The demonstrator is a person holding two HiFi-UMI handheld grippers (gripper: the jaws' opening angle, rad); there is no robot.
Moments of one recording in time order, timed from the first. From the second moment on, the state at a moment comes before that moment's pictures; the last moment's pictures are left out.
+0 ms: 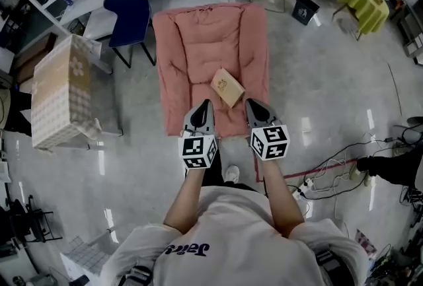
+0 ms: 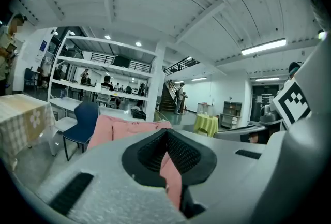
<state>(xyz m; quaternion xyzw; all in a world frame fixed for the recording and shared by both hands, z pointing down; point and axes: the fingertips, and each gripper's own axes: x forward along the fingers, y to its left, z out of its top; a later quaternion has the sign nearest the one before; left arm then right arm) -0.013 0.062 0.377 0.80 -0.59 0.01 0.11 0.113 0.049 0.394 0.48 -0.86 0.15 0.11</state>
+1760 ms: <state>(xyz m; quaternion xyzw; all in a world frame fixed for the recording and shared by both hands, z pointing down) -0.045 -0.212 0.754 0.82 -0.44 0.09 0.34 0.060 -0.221 0.904 0.21 -0.76 0.33 0.52</state>
